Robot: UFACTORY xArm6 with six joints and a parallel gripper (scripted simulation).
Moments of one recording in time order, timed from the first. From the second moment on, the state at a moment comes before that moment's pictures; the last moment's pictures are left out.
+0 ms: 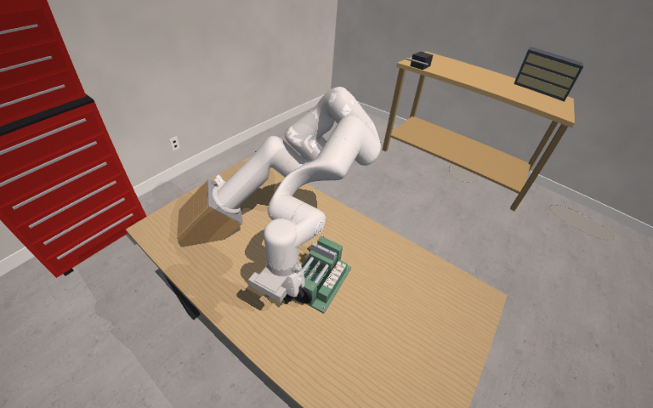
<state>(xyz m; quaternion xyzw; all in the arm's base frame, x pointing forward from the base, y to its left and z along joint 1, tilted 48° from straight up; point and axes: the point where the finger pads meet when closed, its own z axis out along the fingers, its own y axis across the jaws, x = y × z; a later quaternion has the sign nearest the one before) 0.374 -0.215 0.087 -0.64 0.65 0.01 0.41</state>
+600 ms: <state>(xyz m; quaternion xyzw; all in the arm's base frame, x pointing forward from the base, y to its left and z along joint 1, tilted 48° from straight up) 0.395 -0.221 0.103 -0.64 0.65 0.01 0.41</state>
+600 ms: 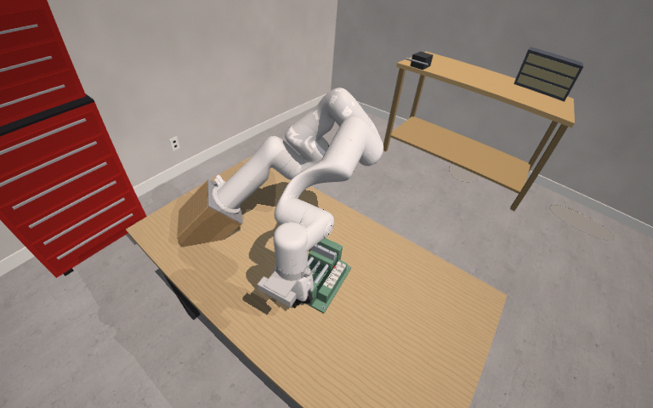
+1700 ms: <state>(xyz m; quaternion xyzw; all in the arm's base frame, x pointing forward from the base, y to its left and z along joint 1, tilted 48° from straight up) 0.437 -0.195 0.076 -0.64 0.65 0.01 0.41</state>
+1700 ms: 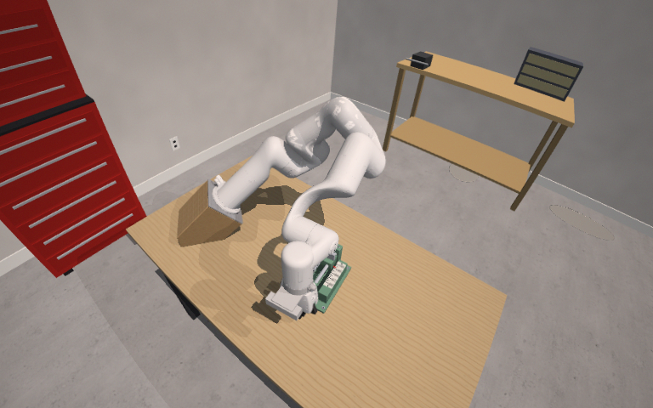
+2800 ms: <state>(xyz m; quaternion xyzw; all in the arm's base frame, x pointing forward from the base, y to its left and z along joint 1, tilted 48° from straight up) 0.385 -0.189 0.051 -0.64 0.65 0.01 0.41</state>
